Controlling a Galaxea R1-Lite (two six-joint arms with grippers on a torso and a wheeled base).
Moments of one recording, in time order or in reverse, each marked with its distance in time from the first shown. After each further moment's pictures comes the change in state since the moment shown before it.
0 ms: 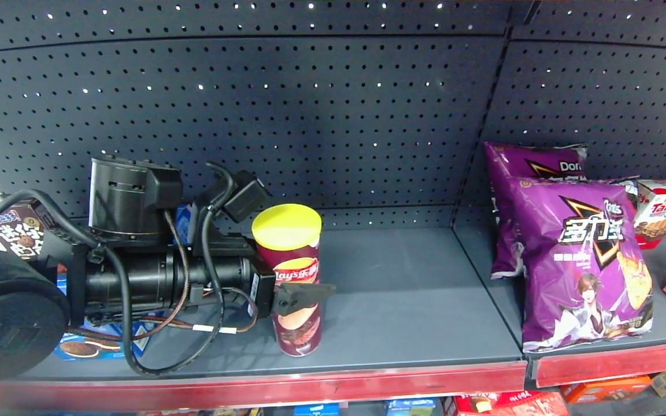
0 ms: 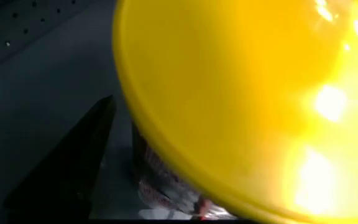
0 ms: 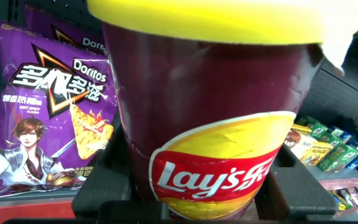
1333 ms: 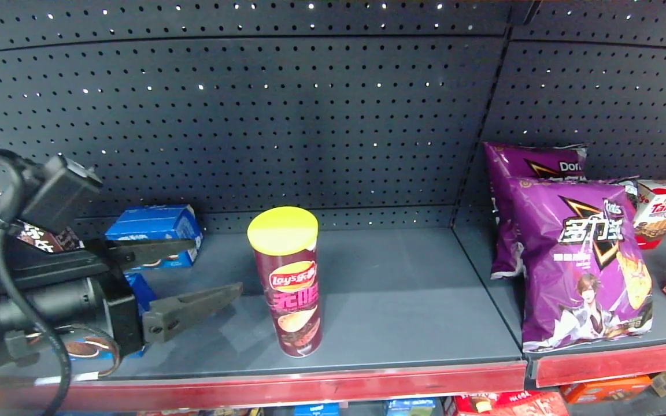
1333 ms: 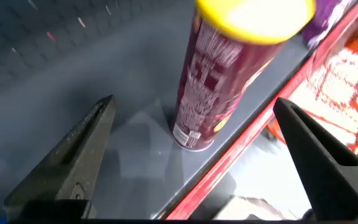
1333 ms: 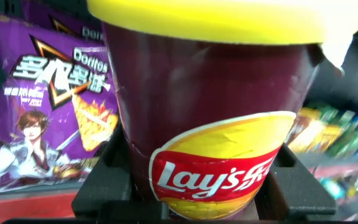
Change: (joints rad) left arm 0.163 -0.404 0.215 0.021 0.043 -0.002; right arm -0.006 0.001 0.026 0.031 -0.023 0.076
